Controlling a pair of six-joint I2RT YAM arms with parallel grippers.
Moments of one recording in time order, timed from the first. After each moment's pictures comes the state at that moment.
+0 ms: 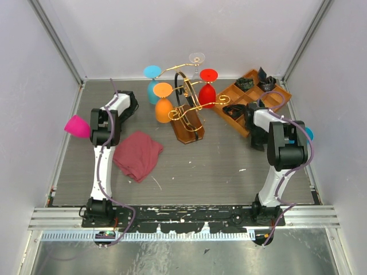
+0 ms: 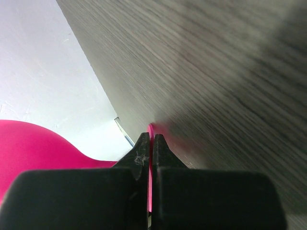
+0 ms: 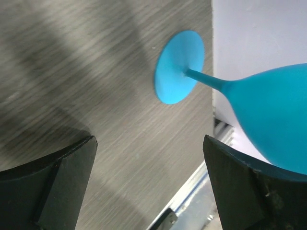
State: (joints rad) left arm -0.12 2.58 2.07 -1.46 -0.85 -0.32; right arm 0.04 1.91 1.19 -0.87 0.80 0.29
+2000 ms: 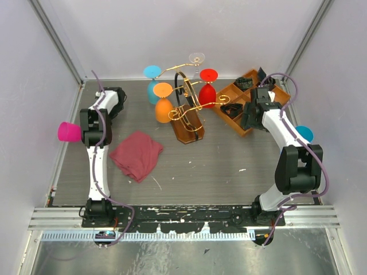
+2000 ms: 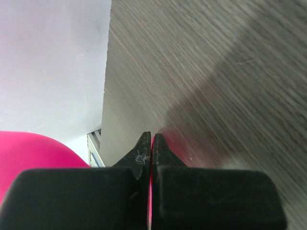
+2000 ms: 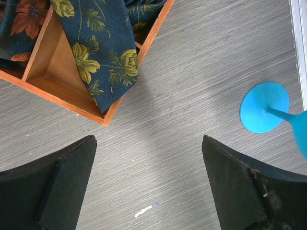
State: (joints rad) left arm -0.02 2.52 2.08 -1.30 -0.94 -0.45; right arm 0.06 1.59 1.23 -0.69 0.34 0.32
